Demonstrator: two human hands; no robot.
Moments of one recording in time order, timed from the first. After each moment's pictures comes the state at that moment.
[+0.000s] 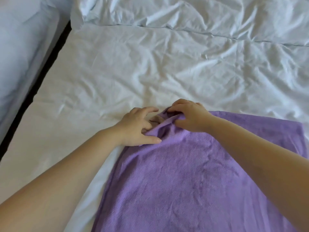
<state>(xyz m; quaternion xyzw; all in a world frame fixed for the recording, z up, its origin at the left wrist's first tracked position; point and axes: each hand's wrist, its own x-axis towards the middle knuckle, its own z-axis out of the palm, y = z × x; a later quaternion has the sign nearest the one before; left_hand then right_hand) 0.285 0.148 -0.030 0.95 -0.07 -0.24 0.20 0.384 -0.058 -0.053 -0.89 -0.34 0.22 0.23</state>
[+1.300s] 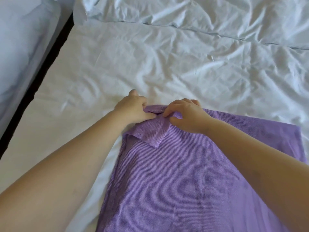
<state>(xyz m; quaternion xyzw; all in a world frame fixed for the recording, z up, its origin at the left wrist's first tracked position) 0.334 0.168 -0.035 0.94 0.16 -0.21 0.20 0.378 -0.035 -0.039 -0.88 -0.35 0.21 0.26</state>
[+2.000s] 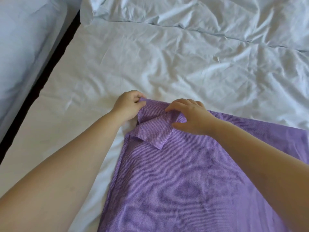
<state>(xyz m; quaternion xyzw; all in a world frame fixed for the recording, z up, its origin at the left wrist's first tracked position) 0.326 0.189 -0.048 0.85 0.26 -0.08 0.45 0.382 -0.037 -0.043 -0.87 -0.39 0.20 0.22</state>
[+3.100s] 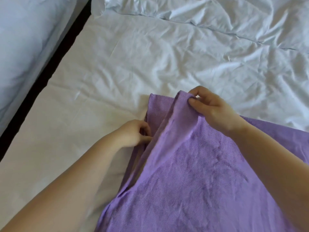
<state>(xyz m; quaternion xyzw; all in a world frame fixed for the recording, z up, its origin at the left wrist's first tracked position) 0.246 0.180 -0.054 0.87 0.15 -0.26 0.40 0.365 -0.042 0.003 -0.71 -0.22 0.34 0.58</state>
